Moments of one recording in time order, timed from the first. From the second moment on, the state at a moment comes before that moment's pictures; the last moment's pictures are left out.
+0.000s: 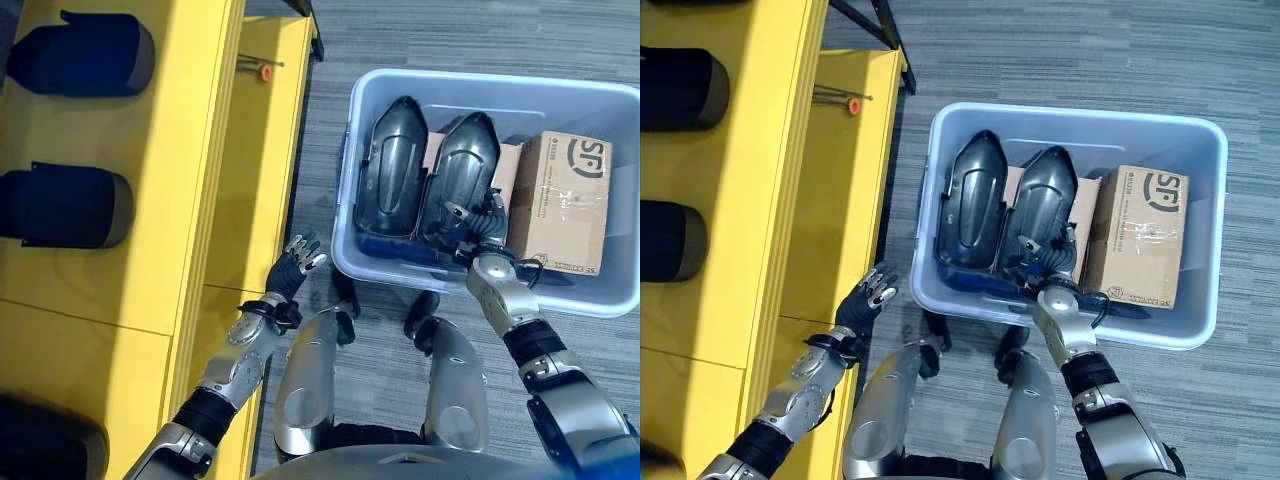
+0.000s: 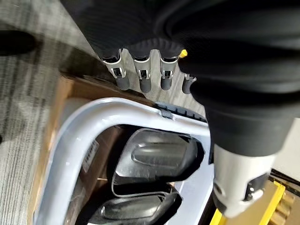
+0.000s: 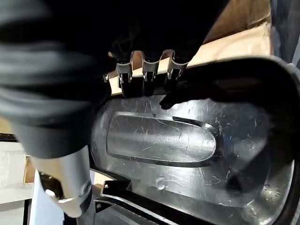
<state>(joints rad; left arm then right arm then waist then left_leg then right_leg) -0.10 0.37 -0.36 0.22 -0.80 -0.12 -0.01 -0.50 -0.33 0.20 0.53 0.45 0.03 -0.56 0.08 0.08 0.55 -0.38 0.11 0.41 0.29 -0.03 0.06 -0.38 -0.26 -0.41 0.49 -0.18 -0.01</state>
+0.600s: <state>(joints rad) -0.12 0.36 -0.39 0.20 -0.85 -0.10 0.04 -0.58 -0.32 0.16 0.62 0.51 0.01 -0.68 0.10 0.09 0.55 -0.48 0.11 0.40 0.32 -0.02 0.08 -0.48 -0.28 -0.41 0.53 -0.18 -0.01</state>
